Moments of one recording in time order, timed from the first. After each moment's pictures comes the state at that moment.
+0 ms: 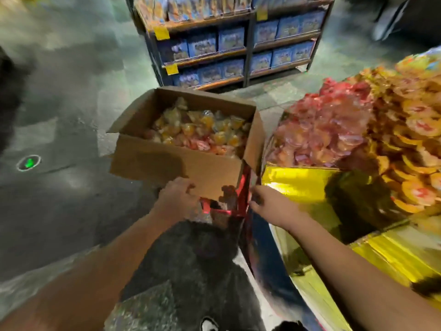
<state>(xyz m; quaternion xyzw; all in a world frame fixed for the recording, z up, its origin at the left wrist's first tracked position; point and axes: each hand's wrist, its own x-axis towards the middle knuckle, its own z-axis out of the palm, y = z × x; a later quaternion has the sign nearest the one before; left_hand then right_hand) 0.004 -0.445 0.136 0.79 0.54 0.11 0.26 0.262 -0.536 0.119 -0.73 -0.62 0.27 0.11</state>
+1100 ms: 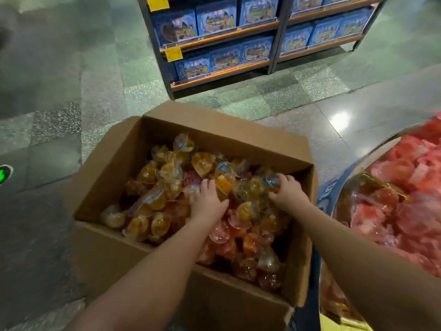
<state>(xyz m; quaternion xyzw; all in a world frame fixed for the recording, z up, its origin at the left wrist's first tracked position) 0.177 0.018 -0.032 0.71 0.64 -0.06 0.28 0.401 -0.023 -0.038 -0.83 -0.45 0.33 0.02</state>
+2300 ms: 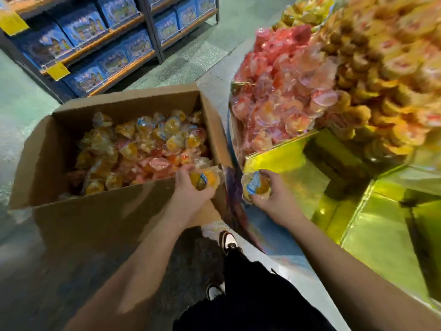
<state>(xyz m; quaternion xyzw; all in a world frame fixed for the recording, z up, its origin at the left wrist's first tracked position) 0.108 -0.287 0.099 0.73 0.45 0.04 0.51 0.252 -0.465 0.069 -0.85 -0.29 0.24 0.36</state>
